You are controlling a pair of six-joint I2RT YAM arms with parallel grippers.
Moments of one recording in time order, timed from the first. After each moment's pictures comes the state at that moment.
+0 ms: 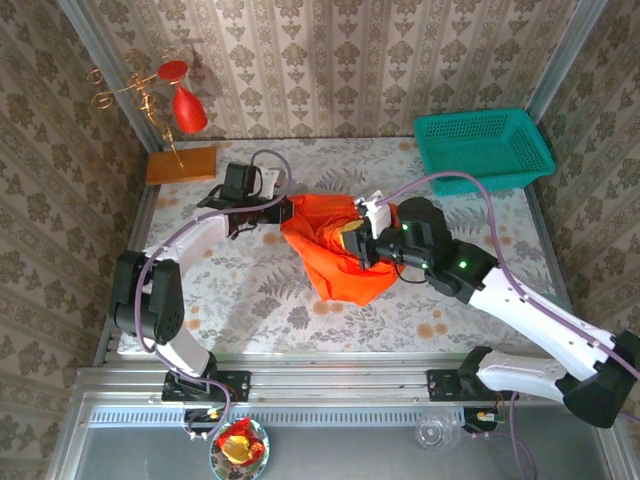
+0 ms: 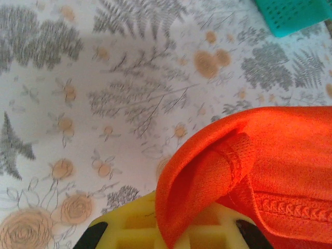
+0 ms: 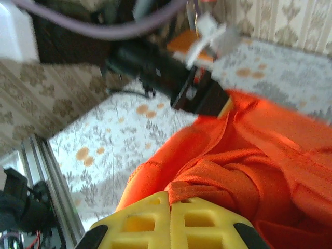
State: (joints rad) left arm -0.34 1.64 1.13 -0.31 0.48 -0.23; right arm 0.75 1.07 1.04 -0.29 -0.16 0.19
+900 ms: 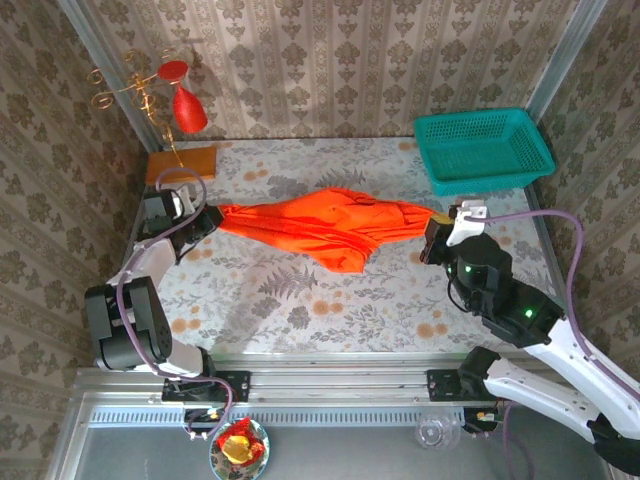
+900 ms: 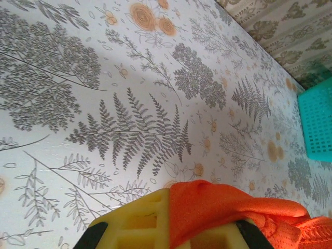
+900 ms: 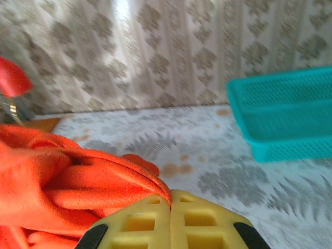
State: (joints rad) left arm 0.15 1.45 0.84 -0.11 0.58 -0.44; right arm 0.75 0.69 0.88 -0.49 0.64 0.35
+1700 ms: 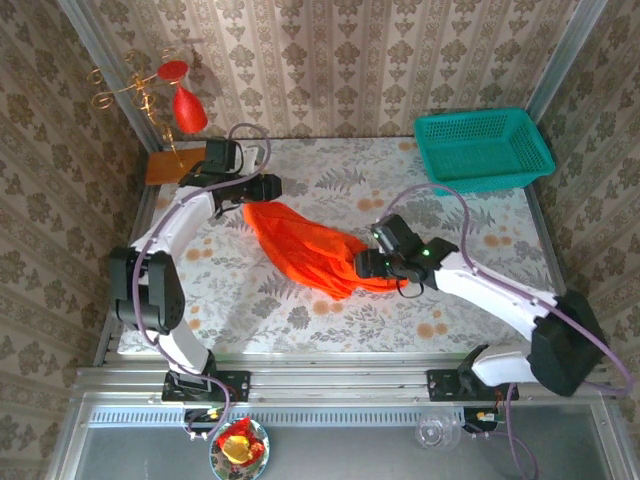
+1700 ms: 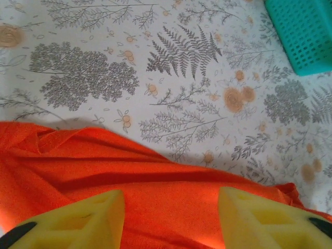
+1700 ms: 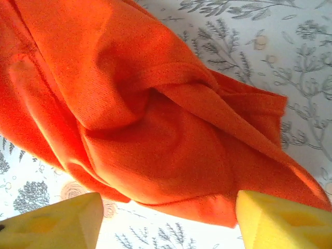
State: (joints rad) left arm -0.26 1.66 1.37 -0.54 0.42 -0.20; right arm 0.65 1.37 0.95 -0.59 0.05 0.53
